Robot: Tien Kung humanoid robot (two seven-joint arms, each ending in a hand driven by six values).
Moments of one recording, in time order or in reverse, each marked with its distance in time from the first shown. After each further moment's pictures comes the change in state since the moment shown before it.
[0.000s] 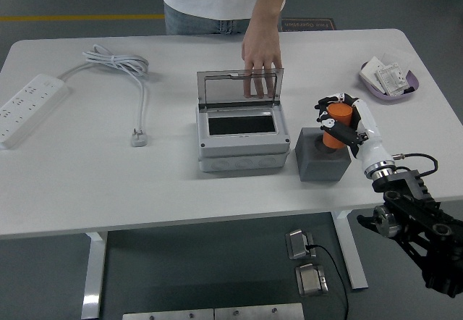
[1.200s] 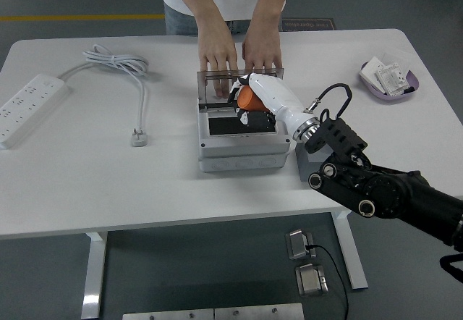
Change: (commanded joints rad) left arm -0.002 0.006 -0.031 -0.005 0.039 -0.001 0.018; right arm 0.442 0.144 -0.468 -0.134 -0.758 -0.168 -0.379
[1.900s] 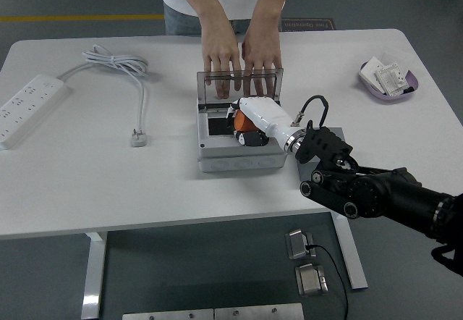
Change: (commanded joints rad) left arm 0.000 0.000 -0.026 -0.001 0.038 -0.002 0.009; right arm 0.051 0.069 -0.169 -0.158 0.062 0.021 0.013
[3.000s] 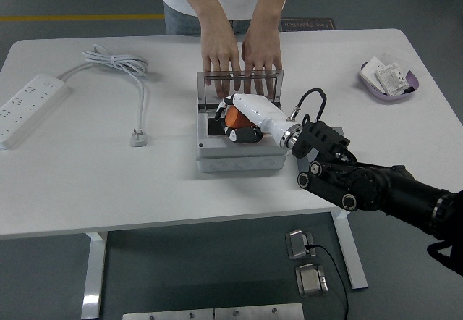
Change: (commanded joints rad) left arm 0.006 -0.003 -0.008 0.000 0.009 0.000 0.002; right arm 0.013 0.003 0.053 0.009 0.075 0.072 0.062
